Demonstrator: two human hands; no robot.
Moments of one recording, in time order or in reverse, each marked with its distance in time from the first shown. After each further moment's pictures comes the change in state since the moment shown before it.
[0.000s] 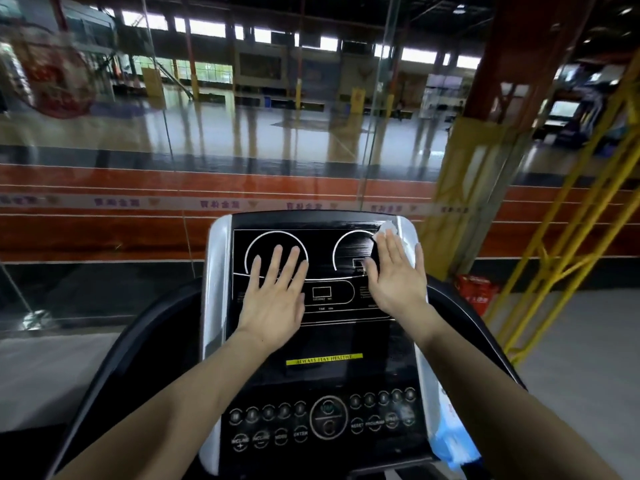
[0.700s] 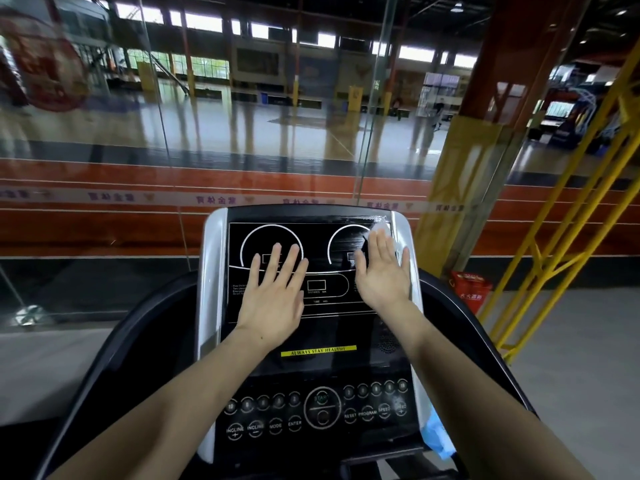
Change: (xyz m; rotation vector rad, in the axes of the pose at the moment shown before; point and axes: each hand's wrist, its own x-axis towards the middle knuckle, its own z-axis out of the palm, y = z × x) left_hand -0.008 0.012 -0.001 -0.020 0.040 0.002; right_hand -0.007 -0.021 -0.002 0.138 -0.039 0.082
